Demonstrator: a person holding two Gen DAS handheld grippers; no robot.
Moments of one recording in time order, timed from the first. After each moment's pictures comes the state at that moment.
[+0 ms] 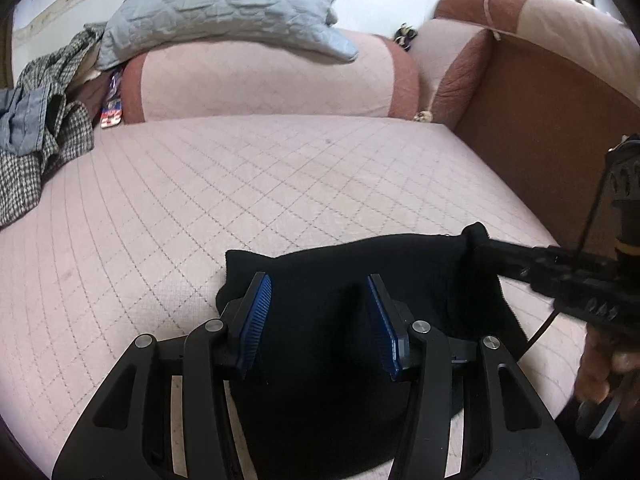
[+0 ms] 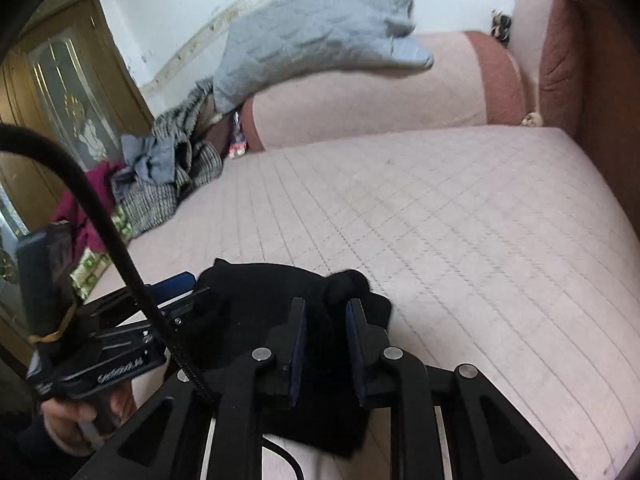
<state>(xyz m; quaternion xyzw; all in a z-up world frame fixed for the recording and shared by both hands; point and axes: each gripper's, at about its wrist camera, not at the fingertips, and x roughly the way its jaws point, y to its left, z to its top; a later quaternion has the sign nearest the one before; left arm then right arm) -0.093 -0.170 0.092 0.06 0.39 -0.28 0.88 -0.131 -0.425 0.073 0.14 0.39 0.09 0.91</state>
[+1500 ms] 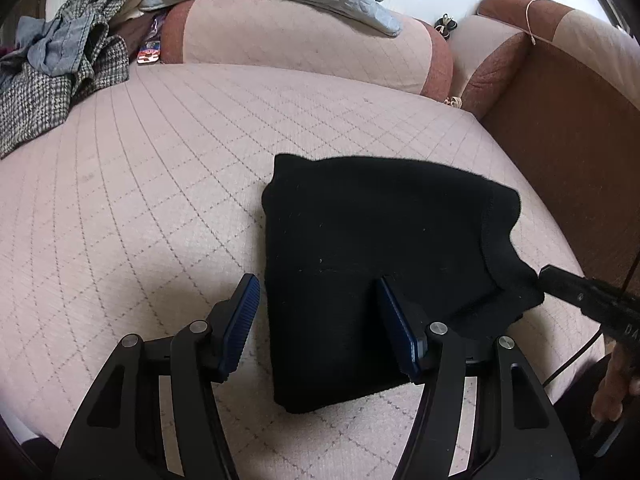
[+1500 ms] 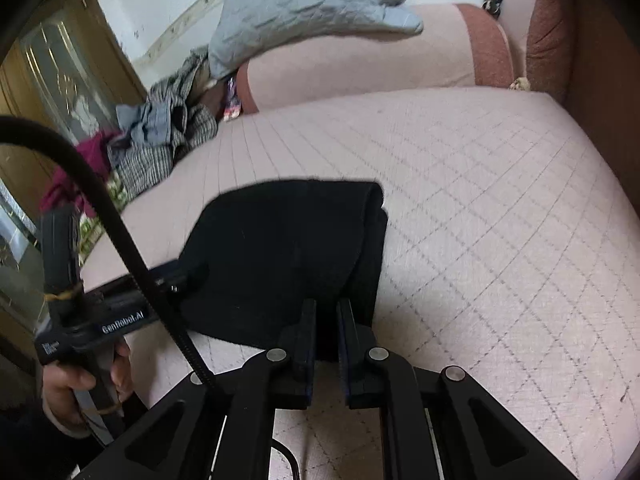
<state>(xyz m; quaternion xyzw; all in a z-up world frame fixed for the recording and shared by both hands) -0.124 -0.129 0.065 0.01 0.44 -0.24 0.87 -0.199 -0.436 0.057 0.16 0.41 0.09 0.90</state>
